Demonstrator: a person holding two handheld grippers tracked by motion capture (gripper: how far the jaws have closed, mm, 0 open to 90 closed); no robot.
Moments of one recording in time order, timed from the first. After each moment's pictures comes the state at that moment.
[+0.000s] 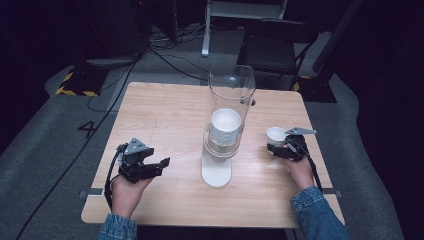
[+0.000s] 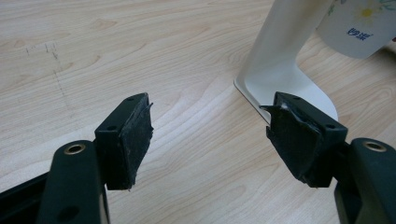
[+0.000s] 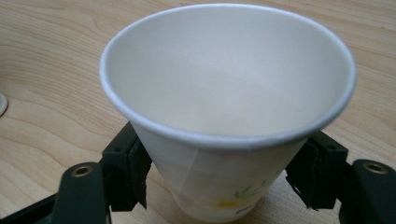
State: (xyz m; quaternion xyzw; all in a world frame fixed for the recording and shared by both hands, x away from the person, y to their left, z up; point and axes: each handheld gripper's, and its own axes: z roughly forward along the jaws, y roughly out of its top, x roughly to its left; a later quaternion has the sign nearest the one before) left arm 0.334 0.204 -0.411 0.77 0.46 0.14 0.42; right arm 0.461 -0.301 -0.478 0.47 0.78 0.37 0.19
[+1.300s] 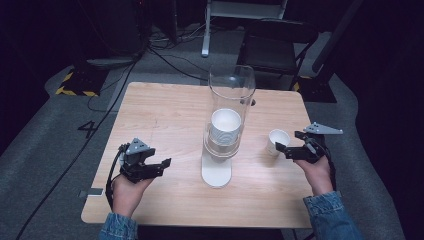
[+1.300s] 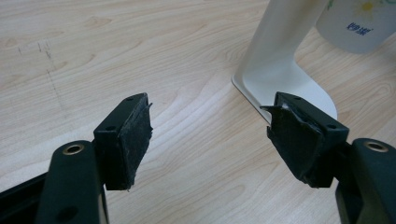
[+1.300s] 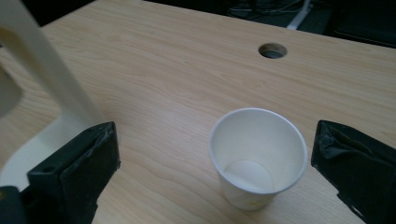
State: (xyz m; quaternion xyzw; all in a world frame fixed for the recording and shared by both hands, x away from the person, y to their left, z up) left arm 0.336 0.202 -0.415 0.77 0.46 0.14 0.42; right arm 0.411 -0.309 -0.399 0.43 0.76 0.45 0.19
